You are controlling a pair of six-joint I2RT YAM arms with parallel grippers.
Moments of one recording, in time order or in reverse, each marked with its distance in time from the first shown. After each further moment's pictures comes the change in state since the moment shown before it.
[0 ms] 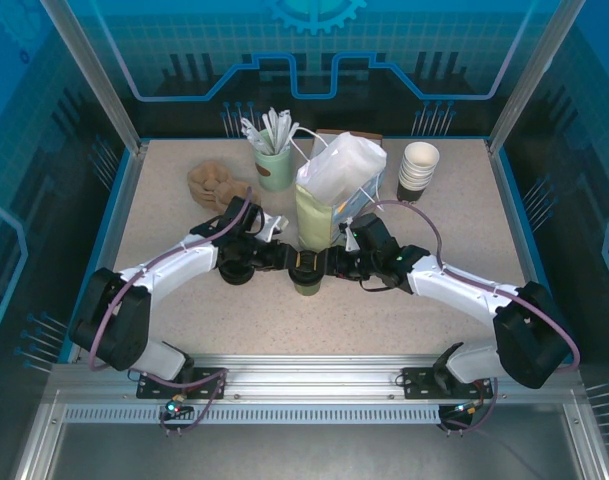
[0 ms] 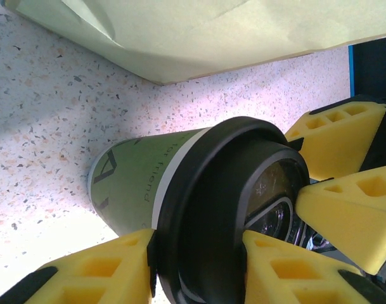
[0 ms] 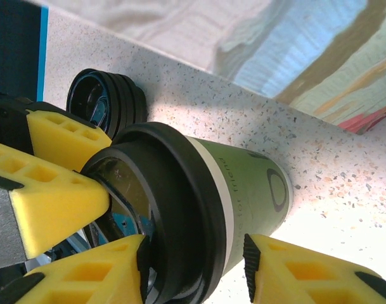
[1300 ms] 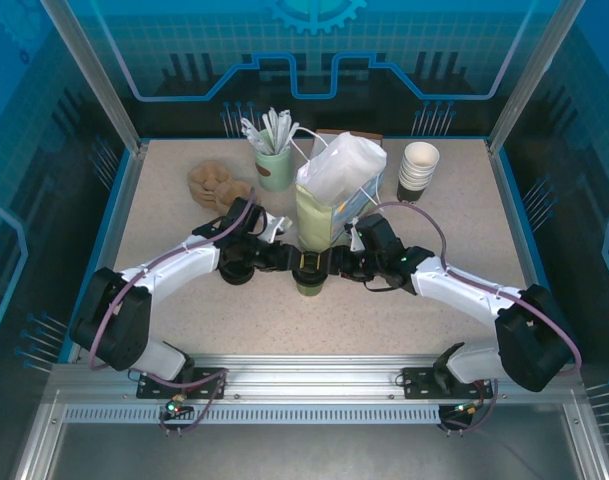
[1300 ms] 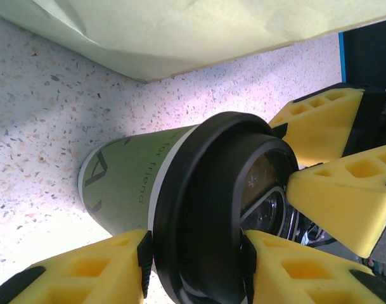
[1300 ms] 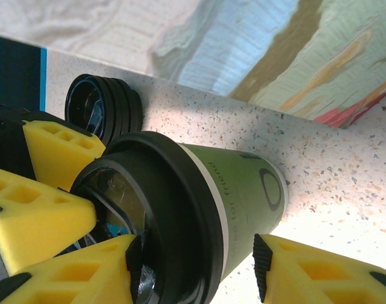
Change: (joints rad) left arm -0.021 -0.003 0.001 0.012 0.015 -0.004; right arm -0.029 -0.020 -0.024 0.000 -0.029 0.013
